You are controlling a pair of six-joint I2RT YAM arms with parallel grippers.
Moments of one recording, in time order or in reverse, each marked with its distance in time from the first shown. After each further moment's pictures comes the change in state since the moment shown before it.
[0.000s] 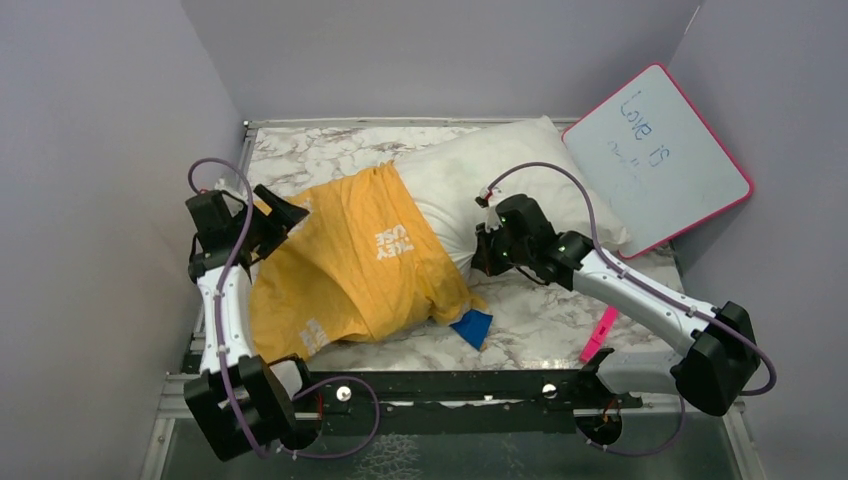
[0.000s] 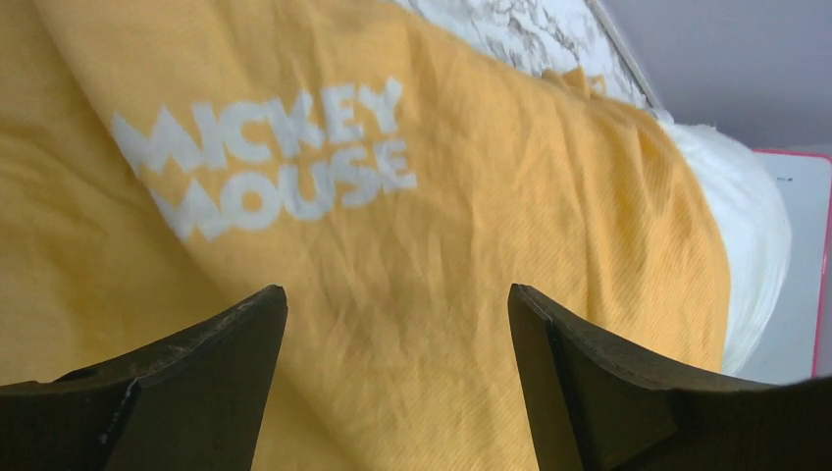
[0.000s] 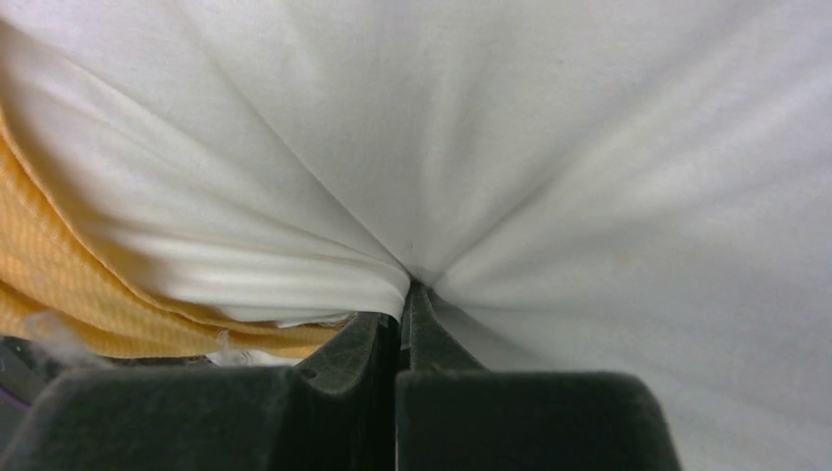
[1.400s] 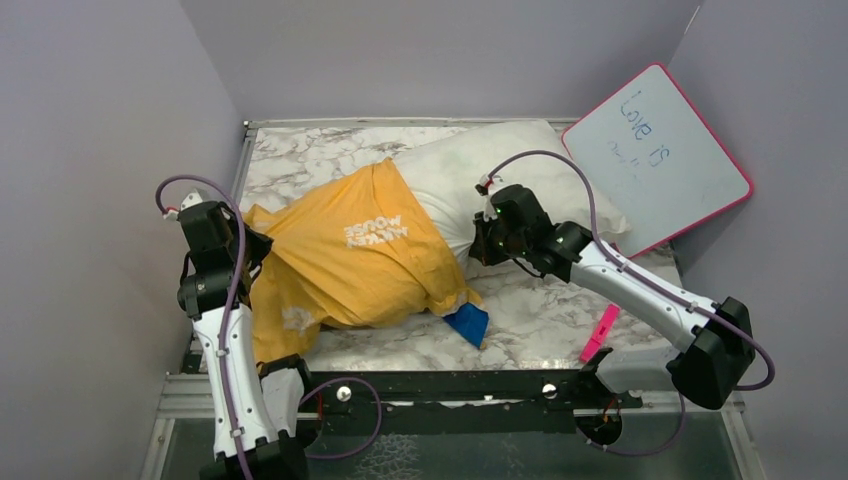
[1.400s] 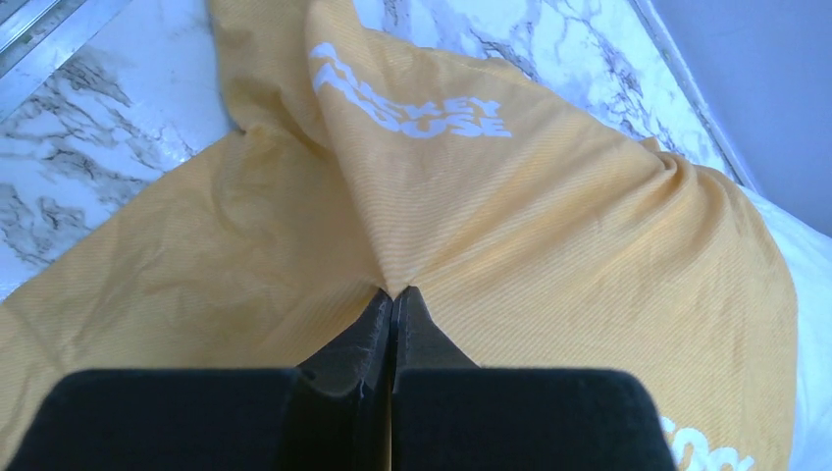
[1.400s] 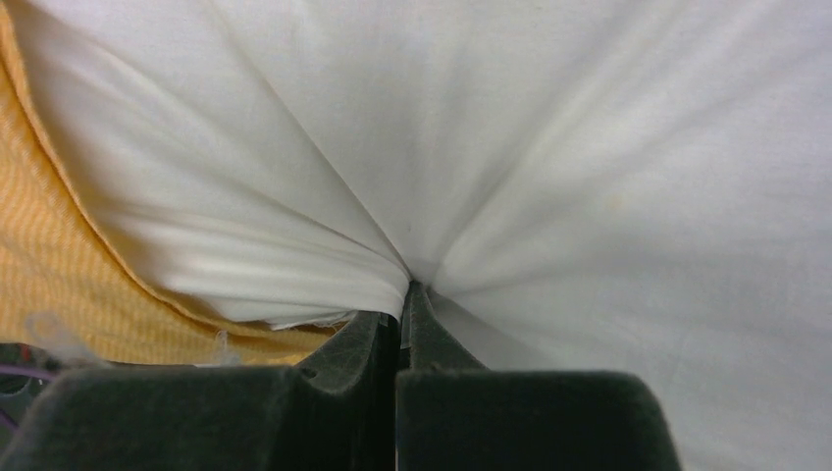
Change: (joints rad) left arm -0.075 -0.354 0.066 -0.379 -0.463 -0.026; right arm 0.007 0.035 0.103 -0.060 0.103 0.055
